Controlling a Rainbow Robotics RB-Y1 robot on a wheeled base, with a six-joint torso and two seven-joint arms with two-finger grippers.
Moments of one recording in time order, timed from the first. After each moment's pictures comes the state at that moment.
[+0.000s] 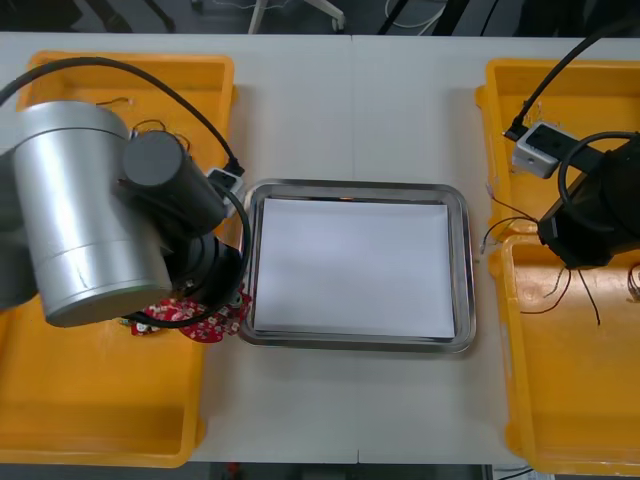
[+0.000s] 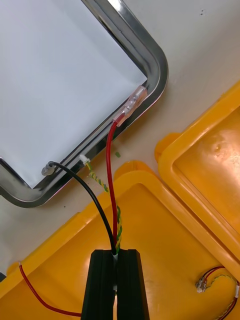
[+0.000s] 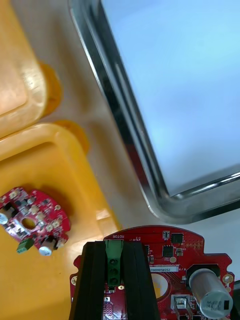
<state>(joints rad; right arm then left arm) -0.52 -1.06 0.18 -2.25 -1.09 1.73 1.50 -0.71 0.78 -0.66 -2.32 0.71 1.87 -0.74</state>
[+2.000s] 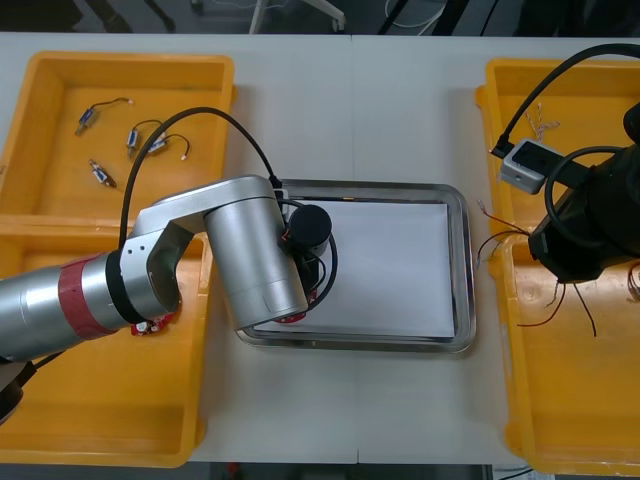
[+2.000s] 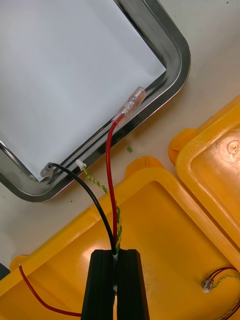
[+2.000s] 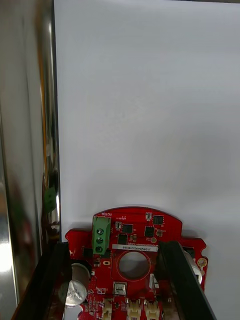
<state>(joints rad) -0.52 -1.05 0.22 -2.27 -1.07 1.75 1.50 -0.82 0.56 -0.99 -1.88 0.44 1.58 -0.27</state>
